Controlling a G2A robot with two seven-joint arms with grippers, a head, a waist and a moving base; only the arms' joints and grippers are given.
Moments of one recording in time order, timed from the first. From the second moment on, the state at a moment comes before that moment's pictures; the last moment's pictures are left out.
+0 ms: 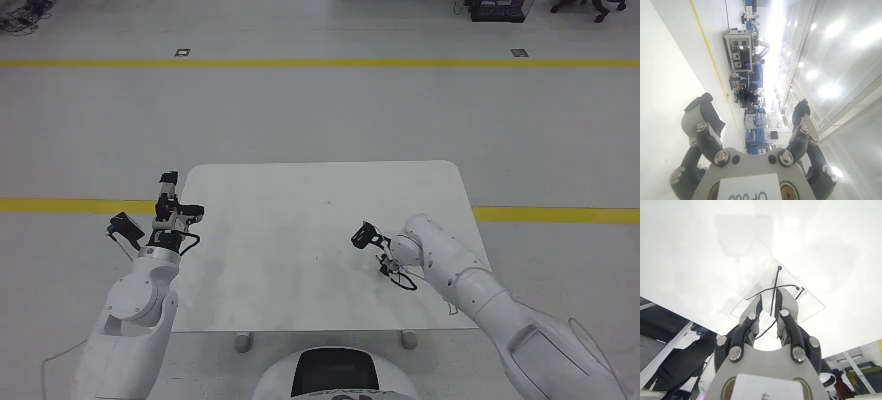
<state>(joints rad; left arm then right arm) 1.73 -1.15 -1.60 -1.80 -0.42 0.00 0.00 -0.94 -1.26 0.67 -1.01 -1.01 -0.30 1.11</state>
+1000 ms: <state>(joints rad) 1.73 -1.15 -1.60 -1.80 -0.42 0.00 0.00 -0.94 -1.28 0.66 -0.97 -1.05 -0.26 1.07</state>
